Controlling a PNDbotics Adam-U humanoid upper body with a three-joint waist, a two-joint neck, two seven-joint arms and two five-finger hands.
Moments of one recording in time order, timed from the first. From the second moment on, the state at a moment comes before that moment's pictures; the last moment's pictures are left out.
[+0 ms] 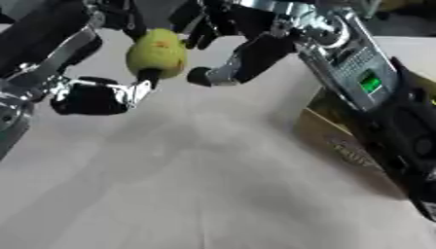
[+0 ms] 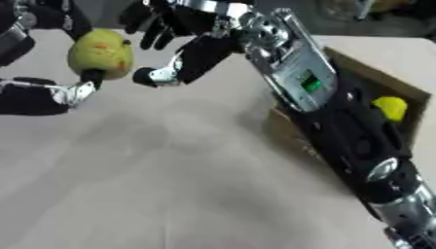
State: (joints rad) left arm -0.83 0.63 -0.43 -1.92 -0.56 0.16 -0.18; right arm -1.00 -0.41 0.36 -1.65 -0.01 0.24 0.54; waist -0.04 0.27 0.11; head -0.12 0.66
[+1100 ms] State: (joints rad) left arm -0.84 0.60 -0.44 -1.92 -0.57 0.16 -0.18; right arm -1.00 -0.39 0.36 -1.65 -0.01 0.25 0.55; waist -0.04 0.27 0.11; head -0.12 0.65
